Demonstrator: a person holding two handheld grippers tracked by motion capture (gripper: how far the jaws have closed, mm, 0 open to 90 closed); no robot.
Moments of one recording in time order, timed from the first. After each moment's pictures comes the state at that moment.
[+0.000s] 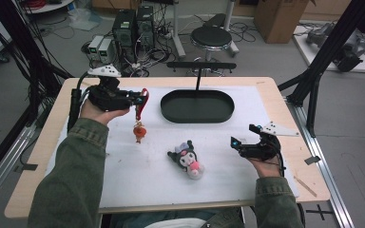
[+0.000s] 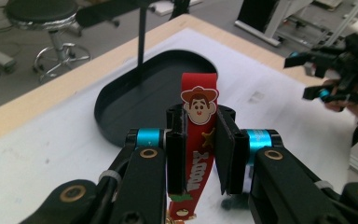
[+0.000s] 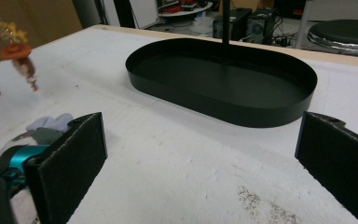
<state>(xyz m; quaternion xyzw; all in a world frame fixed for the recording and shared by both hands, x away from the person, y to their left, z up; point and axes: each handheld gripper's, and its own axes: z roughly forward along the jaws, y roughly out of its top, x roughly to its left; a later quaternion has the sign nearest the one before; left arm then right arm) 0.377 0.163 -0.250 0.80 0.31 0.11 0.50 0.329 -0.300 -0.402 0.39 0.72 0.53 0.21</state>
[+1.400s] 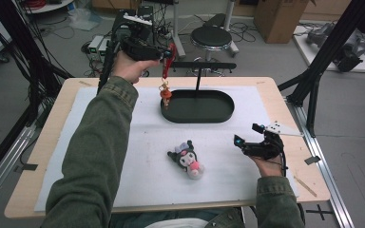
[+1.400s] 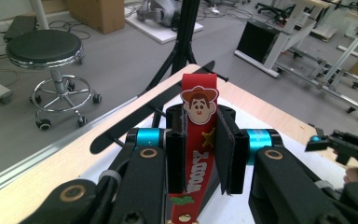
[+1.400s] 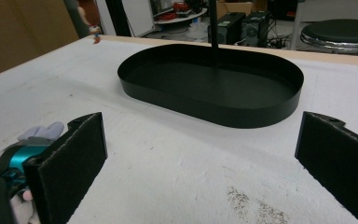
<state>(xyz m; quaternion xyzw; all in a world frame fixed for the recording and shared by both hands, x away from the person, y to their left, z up) 0.487 0.098 -0.197 0.78 0.33 0.12 0.53 0.332 -0.310 -0.404 0.41 0.70 0.54 0.21</state>
